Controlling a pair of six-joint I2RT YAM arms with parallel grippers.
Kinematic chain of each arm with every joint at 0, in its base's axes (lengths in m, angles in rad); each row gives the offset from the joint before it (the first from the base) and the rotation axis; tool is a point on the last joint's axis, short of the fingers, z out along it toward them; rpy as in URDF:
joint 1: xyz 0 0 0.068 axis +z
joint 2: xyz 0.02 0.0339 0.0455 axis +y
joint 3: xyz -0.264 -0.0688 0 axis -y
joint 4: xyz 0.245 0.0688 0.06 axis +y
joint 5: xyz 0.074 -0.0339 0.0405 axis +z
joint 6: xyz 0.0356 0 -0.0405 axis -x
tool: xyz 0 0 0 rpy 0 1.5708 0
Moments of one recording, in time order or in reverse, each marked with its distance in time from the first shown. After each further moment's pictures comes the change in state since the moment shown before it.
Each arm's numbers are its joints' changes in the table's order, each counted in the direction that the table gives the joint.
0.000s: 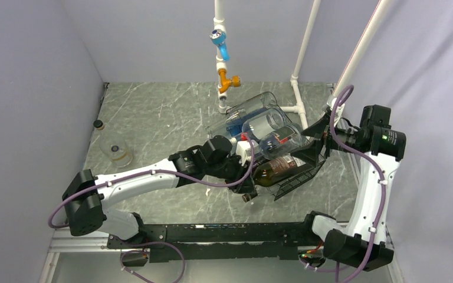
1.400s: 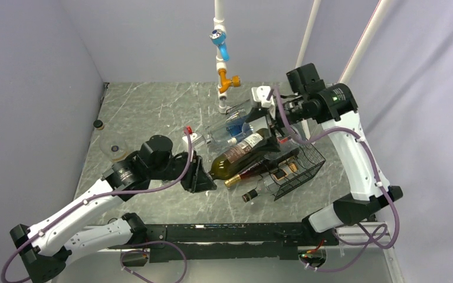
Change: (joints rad) left arm 0.220 -0.519 -0.139 0.293 -0.070 0.079; right arm 0.741 0.370 0.489 -0.040 -0.222 0.017
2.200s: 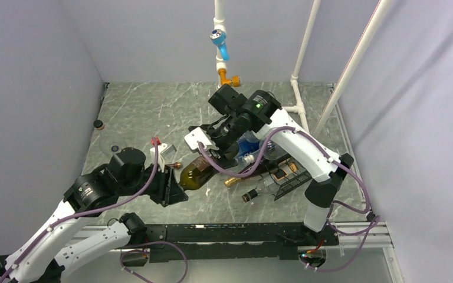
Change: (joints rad) left arm 0.056 -0.219 0.094 0.501 0.153 0.064; right arm 0.497 0.329 0.192 -0.008 -0.236 0.237
